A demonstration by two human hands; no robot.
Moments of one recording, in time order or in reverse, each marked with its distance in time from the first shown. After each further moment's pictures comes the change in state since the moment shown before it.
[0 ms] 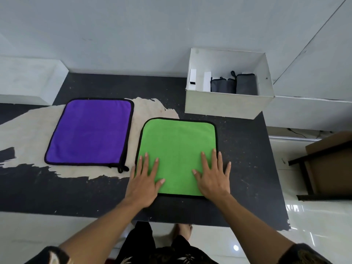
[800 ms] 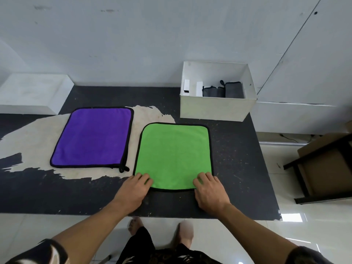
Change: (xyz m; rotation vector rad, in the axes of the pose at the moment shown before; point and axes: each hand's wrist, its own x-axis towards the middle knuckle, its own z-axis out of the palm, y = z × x) left_hand -0.047 -0.022 -0.034 0.213 0.174 0.404; right_hand -0.065 0.007 -0.010 -0.125 0.076 -0.389
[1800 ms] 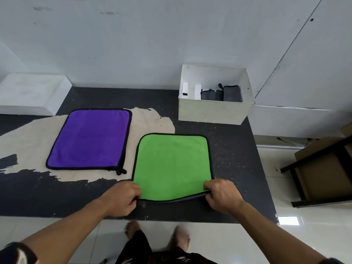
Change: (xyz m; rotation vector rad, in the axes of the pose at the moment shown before) left_hand -0.013 -0.036 -0.001 -0.309 -0.183 0.113; right_hand -0.010 0.047 -0.017 0.153 -0.023 -0.006
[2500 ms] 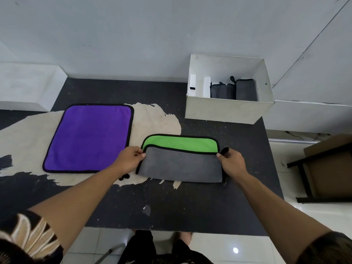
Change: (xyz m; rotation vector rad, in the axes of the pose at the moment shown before) left_hand 0.096 -0.054 -0.053 -0.780 0.206 -0.659; right_hand 0.106 0.039 -0.020 0.825 0.236 0.726
